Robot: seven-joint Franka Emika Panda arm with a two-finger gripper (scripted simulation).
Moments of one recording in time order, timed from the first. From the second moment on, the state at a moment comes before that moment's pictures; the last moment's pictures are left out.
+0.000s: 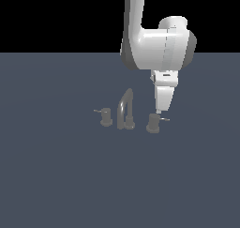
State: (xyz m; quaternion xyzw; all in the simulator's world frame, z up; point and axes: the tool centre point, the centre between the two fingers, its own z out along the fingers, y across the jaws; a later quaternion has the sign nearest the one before) arm 0.032 -0.153 0.086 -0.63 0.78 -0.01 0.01
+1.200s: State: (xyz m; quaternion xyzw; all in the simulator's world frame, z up) arm -0.006 -0.171 0.070 -0.62 0.78 -0.01 0.01
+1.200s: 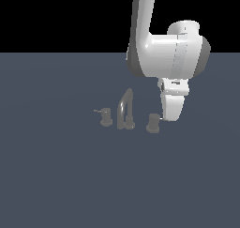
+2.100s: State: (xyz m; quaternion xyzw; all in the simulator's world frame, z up) arm -0.049 -0.173 0.068 -0.60 0.80 -0.01 0.00
